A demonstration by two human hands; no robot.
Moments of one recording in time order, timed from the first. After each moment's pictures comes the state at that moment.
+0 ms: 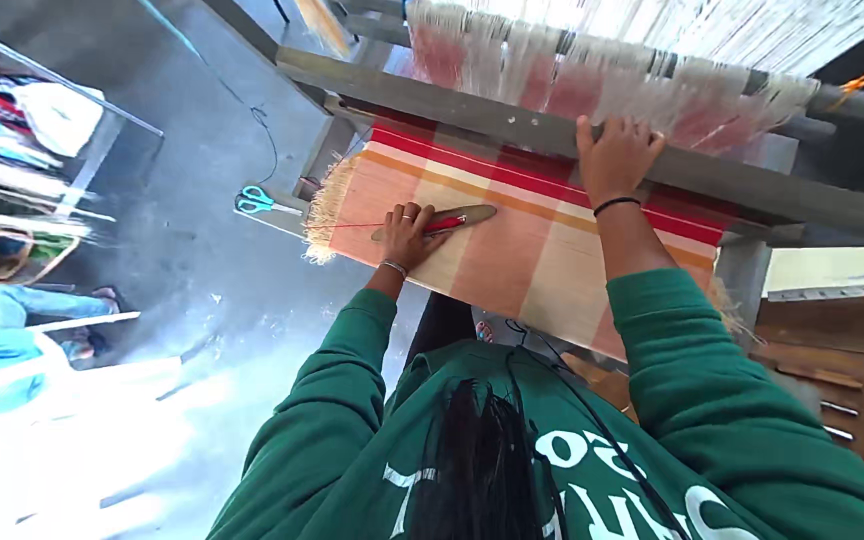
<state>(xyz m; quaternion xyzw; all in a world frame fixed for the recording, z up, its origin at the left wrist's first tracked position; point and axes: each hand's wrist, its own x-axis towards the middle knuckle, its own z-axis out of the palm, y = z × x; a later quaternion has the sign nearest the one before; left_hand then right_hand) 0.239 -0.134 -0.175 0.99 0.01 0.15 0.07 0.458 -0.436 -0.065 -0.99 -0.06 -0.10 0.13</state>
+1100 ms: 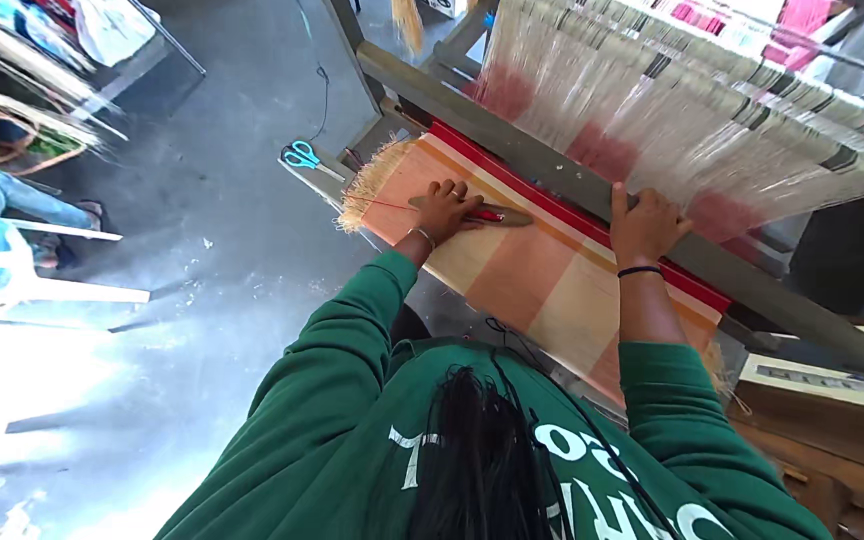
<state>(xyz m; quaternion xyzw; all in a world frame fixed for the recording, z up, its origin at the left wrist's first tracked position) 0.263 -0.122 -0.138 0.99 -0.02 0.10 0.06 0.416 -0.444 -0.067 -0.99 -0.08 -0.07 0.11</state>
